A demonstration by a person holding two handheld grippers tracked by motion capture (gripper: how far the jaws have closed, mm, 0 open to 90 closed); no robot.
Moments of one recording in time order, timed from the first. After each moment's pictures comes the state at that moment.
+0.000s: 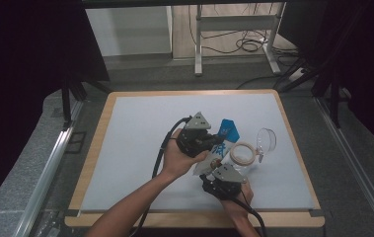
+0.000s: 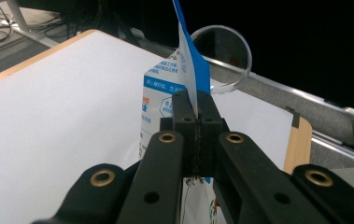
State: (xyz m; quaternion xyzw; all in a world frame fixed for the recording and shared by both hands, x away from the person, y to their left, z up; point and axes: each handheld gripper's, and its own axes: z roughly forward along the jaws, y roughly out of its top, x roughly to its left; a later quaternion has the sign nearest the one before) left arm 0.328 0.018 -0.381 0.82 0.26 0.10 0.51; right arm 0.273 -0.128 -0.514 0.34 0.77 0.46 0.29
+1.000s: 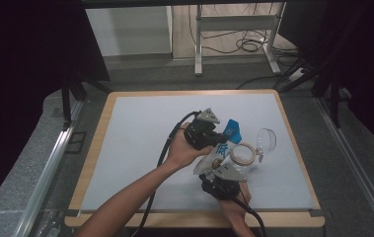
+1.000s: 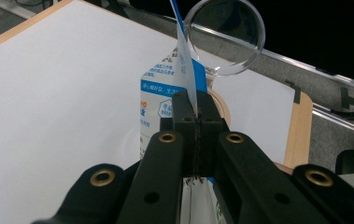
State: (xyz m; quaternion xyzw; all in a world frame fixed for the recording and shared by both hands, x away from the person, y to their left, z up) left arm 0.356 0.003 -0.384 0.85 0.24 0.06 0.46; right arm 0.274 -0.126 -0.521 0.38 0.76 0.46 0.27
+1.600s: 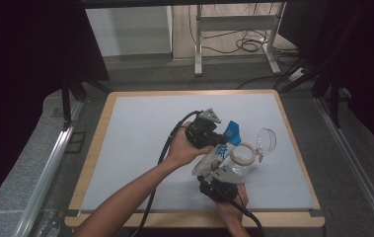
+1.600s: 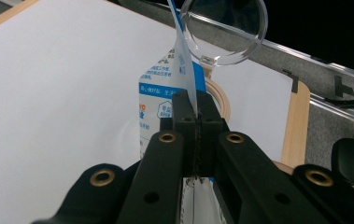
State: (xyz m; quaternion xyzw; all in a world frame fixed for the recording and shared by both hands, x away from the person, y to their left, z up) left arm 0.363 0.001 -0.387 0.86 0.24 0.04 0.44; right arm 0.267 -0.119 -0.522 0.39 0.75 0.46 0.27
